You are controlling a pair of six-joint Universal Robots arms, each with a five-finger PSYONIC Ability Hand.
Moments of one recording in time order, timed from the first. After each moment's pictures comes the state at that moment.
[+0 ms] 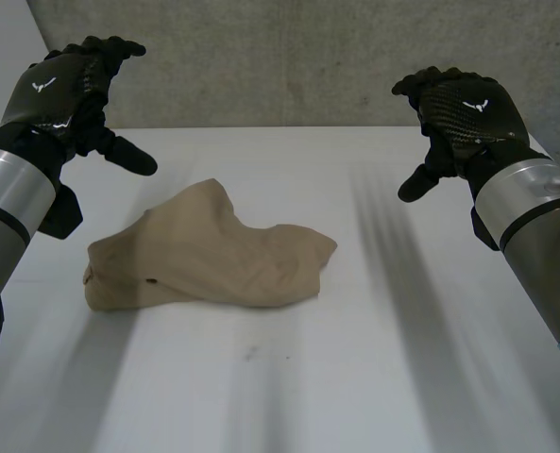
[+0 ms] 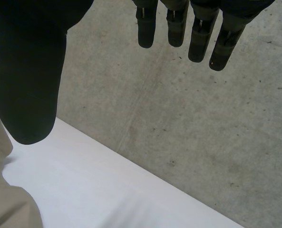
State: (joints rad) left arm 4.40 -1.54 -1.62 3.30 -1.49 3.01; right arm 2.01 -1.45 1.50 -0.10 1.55 3.04; left_hand 0.20 0.21 0.21 0.21 0.04; right_hand 0.19 0.21 0.21 0.23 0.07
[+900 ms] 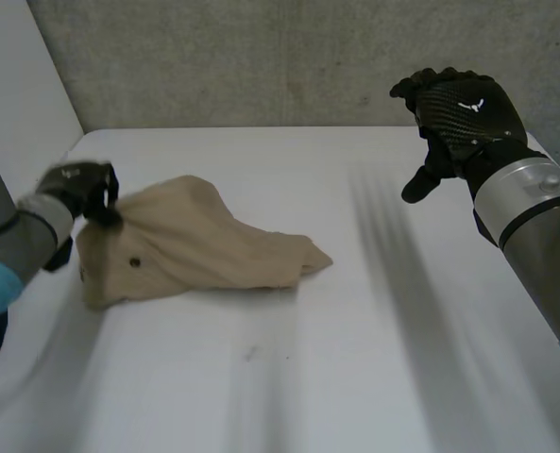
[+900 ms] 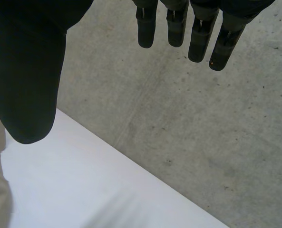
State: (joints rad) left arm 4.57 -2.02 -1.35 3.14 -1.49 3.30; right arm 2.00 -1.44 1.49 -0.10 1.53 2.96; left_hand 1.14 1.19 1.18 1.19 0.95; right_hand 0.19 0.21 0.21 0.23 0.07
